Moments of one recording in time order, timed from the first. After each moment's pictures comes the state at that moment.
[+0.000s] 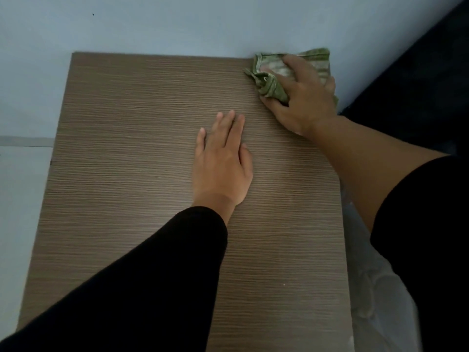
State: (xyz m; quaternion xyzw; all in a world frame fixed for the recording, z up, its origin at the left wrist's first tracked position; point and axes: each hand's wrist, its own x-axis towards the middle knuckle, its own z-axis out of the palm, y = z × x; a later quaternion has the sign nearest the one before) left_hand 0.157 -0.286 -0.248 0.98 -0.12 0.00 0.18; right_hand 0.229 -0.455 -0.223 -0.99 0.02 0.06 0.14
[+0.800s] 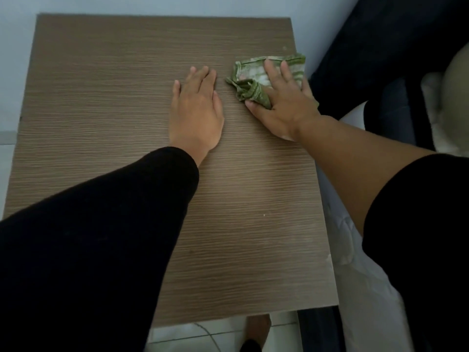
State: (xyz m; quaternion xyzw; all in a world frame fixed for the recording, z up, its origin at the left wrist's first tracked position) left_hand 0.155 -0.281 -0.254 0.97 -0.16 0.04 0.19; right_hand 0.126 -0.449 -0.220 -0.99 0.03 0.15 0.07
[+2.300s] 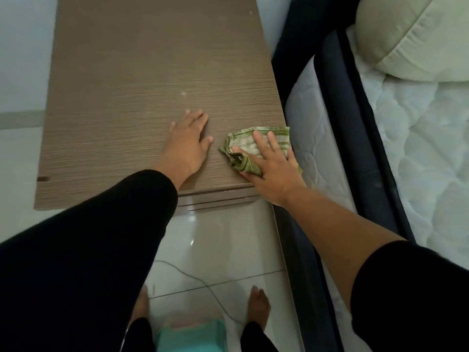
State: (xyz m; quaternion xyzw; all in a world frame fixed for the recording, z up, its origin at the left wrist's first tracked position) left_hand -0.045 -0.210 -0.224 0.94 -0.20 -0.16 0.21; right_hand -0.158 -0.372 -0.206 -0.97 0.05 0.21 0.10
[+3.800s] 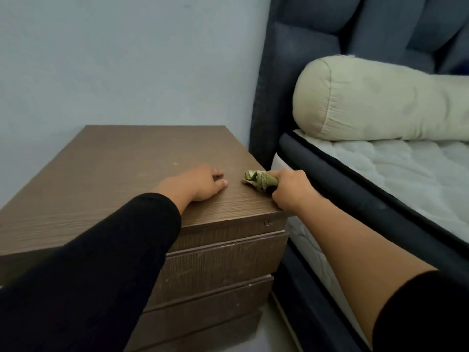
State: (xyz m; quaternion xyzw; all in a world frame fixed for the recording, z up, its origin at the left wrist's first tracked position) left_hand -0.034 -0.240 -0.243 0.92 -0.35 -0.08 0.15; right_hand -0.163 -0.383 -0.223 -0.97 0.21 -0.06 0.12
